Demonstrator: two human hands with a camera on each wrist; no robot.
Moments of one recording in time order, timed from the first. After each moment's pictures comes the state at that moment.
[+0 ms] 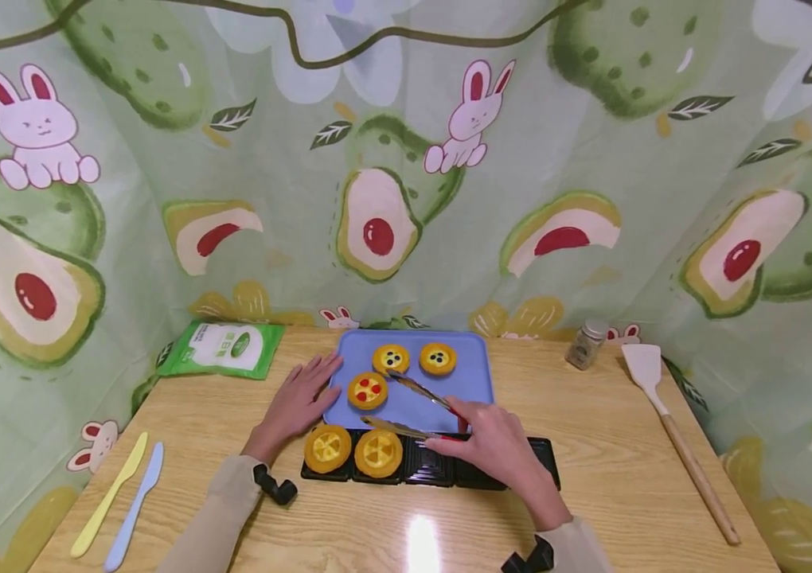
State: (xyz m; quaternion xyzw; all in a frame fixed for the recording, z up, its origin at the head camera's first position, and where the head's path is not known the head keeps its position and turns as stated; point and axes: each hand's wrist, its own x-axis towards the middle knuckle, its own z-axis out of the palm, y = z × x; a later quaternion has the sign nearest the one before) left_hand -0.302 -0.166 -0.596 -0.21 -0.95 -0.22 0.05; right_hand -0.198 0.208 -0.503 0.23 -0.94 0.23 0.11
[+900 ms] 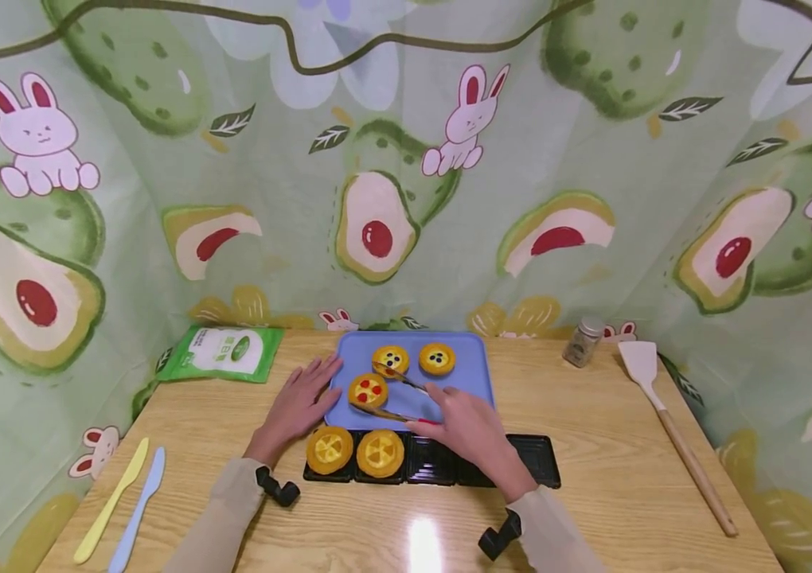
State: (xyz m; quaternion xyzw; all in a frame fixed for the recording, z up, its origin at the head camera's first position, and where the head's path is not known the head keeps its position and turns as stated) left_hand -0.301 -0.165 -0.596 -0.21 -0.95 -0.24 0.05; right_hand -0.223 0.174 -0.513 0.24 -0.95 0.14 0.13
